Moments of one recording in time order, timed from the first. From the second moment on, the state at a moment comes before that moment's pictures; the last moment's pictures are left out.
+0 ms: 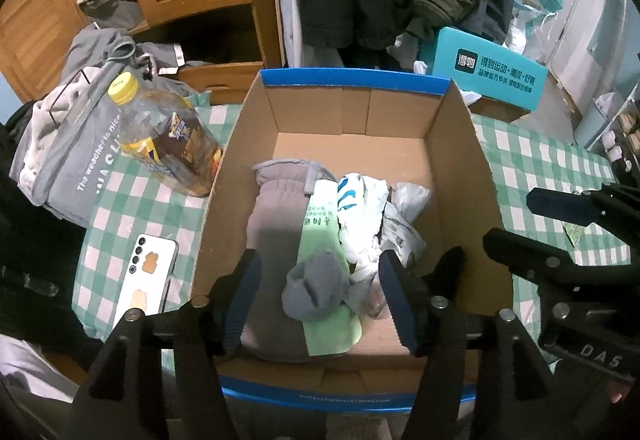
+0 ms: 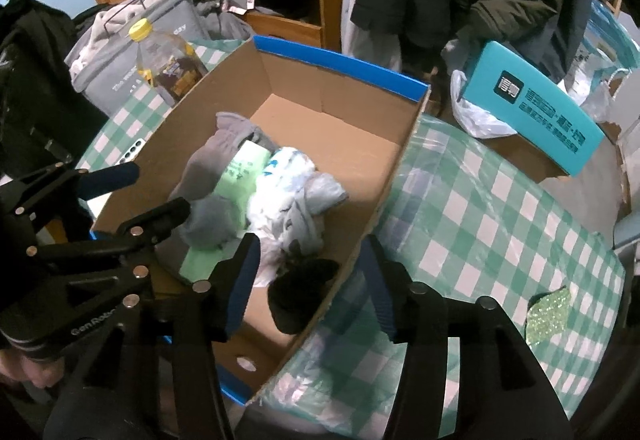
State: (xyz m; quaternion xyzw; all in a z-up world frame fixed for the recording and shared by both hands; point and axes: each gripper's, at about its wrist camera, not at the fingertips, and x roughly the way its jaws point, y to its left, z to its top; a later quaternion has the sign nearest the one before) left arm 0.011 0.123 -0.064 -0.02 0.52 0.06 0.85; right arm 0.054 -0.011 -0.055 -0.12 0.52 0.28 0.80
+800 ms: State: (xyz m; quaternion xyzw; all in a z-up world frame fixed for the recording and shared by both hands) left arm 0.012 0.084 -0.055 0.01 0.51 0.03 0.86; right arm 0.054 -0.058 -0.053 -0.10 0.52 0.25 0.81
